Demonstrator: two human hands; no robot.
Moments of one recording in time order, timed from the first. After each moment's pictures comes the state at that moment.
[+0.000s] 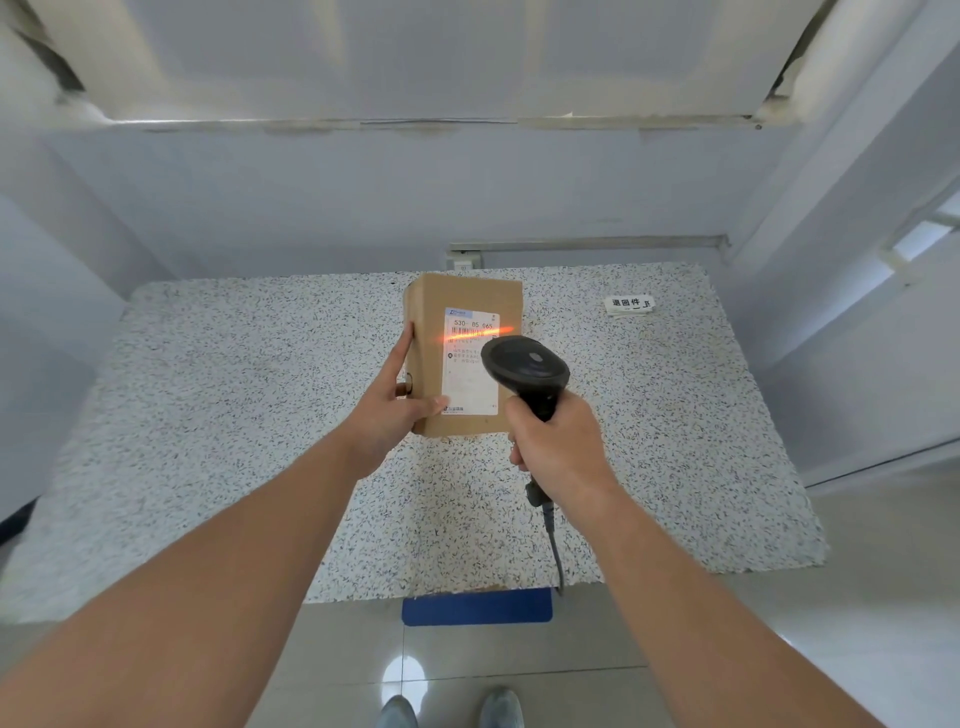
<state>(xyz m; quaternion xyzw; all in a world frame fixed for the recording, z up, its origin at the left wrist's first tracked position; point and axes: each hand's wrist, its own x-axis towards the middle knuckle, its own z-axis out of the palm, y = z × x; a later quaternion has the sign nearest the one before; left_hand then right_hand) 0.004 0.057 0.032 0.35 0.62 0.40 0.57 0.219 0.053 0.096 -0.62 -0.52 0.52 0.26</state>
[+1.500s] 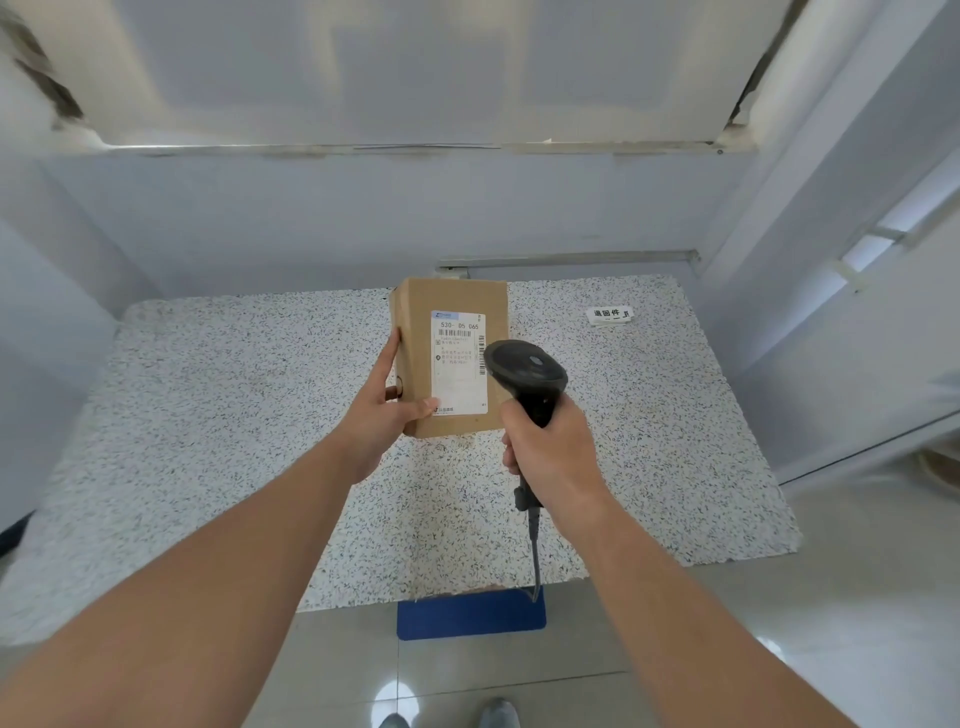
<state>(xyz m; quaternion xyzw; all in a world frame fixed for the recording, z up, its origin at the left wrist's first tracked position) -0.003 0.047 0.044 0.34 0.61 0.43 0.57 0.214 0.027 0.113 -0.61 -0.48 0.54 0.32</state>
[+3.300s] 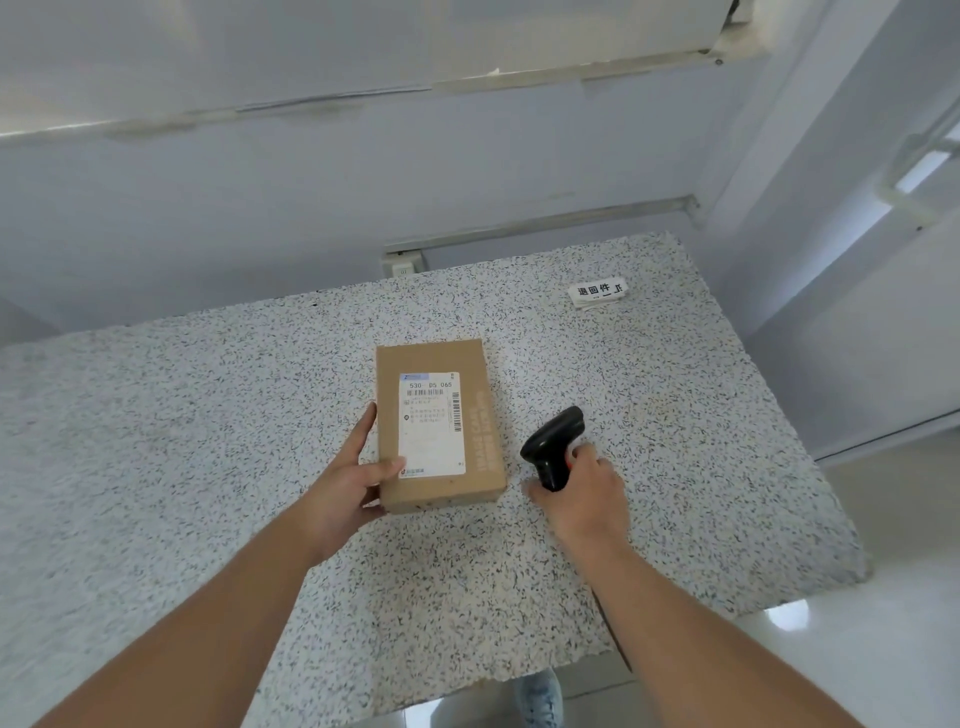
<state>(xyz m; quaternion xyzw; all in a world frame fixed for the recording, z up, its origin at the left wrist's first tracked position) 0.010 0.107 -0.059 0.23 0.63 0.33 0.66 0.282 0.124 -0.111 -0.78 -0.55 0.27 0.07</state>
